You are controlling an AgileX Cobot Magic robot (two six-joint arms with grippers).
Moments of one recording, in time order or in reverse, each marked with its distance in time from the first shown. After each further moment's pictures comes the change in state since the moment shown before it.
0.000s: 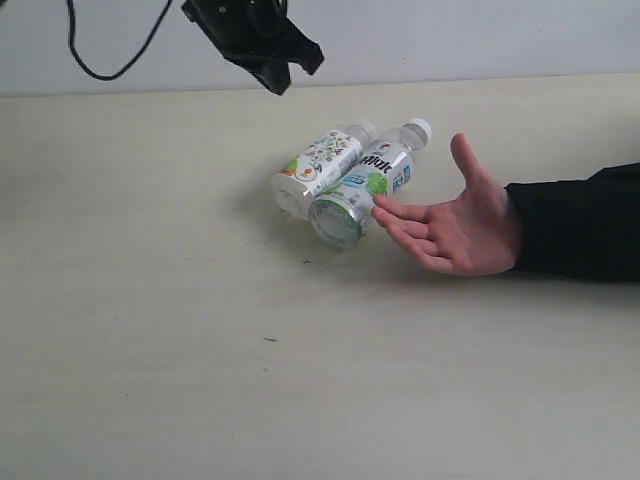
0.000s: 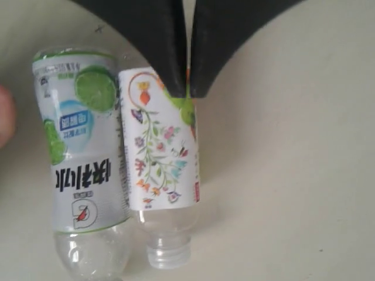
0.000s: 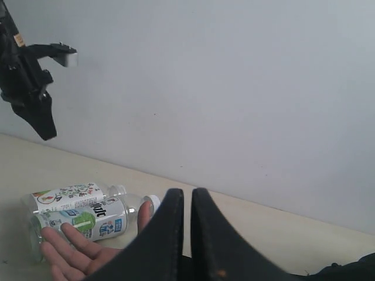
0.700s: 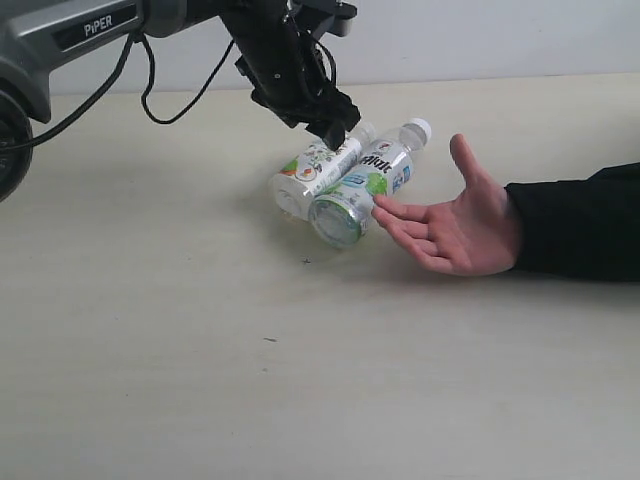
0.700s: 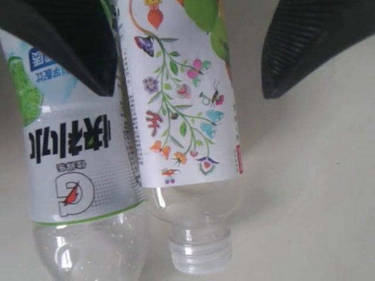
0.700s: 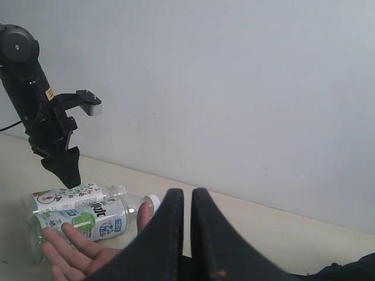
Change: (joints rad) left arm -0.051 0.187 -0.096 0.017 -0.068 -0.002; right arm 0.000 0.000 0.000 0.000 0.000 0.000
